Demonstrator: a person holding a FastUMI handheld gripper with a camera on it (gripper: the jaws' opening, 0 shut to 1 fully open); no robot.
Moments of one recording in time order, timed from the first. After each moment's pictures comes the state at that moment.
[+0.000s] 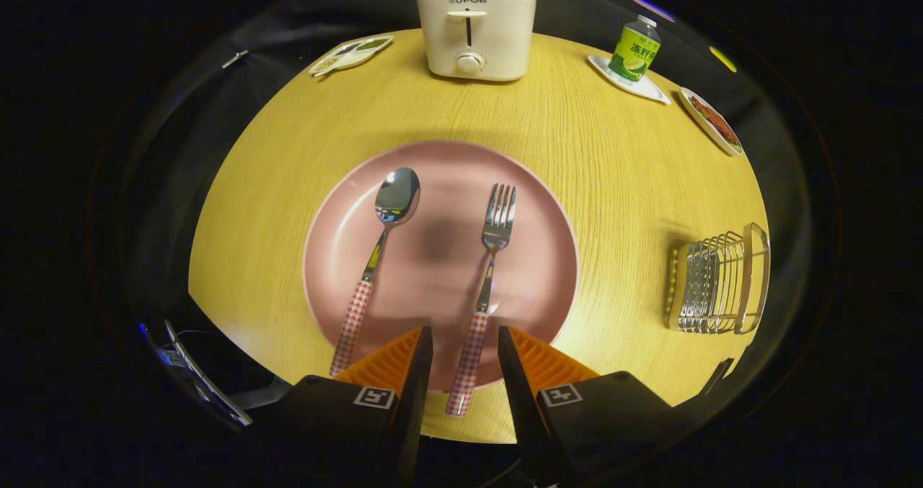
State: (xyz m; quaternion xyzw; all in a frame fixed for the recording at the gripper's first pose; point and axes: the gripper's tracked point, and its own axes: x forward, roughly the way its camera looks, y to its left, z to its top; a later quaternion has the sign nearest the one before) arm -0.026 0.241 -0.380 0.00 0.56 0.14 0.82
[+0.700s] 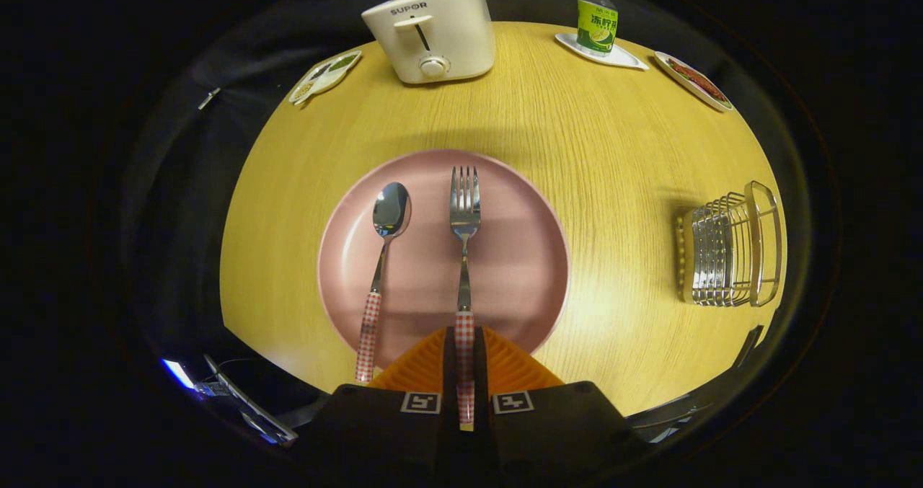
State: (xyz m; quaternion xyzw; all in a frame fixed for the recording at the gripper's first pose) arm -0.026 0.234 -0.349 0.09 0.56 0.14 0.81
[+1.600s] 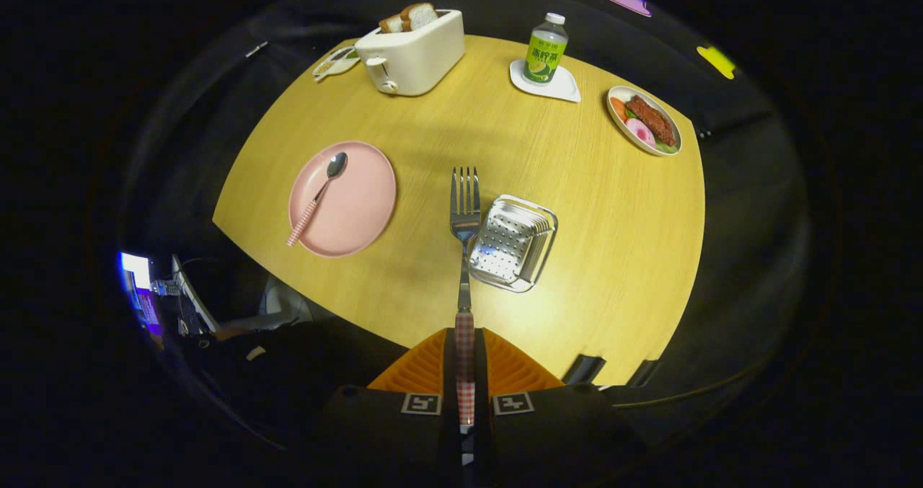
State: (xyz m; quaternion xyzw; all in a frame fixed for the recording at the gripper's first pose) arm -0.058 -0.011 -0.253 -0.09 0.61 0.20 0.76
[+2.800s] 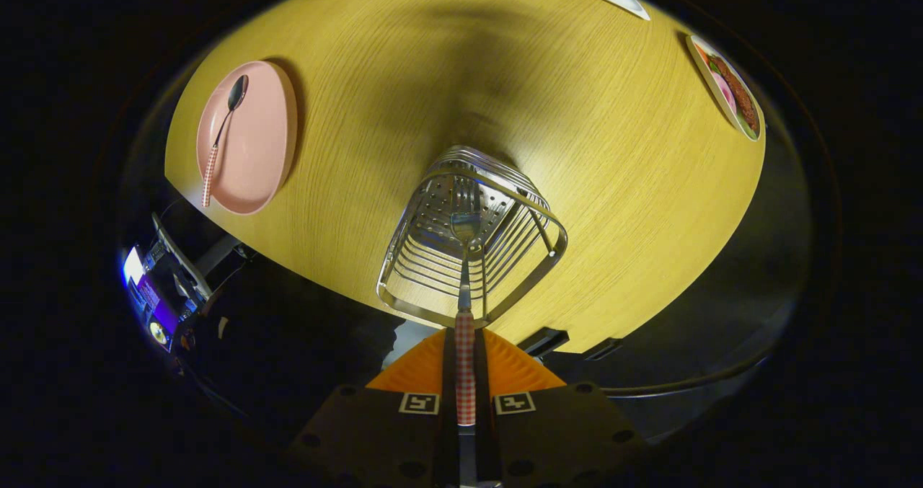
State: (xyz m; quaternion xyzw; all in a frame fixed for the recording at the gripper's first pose) arm -0.015 -0.033 -0.332 -0.17 0.80 0.18 0.55
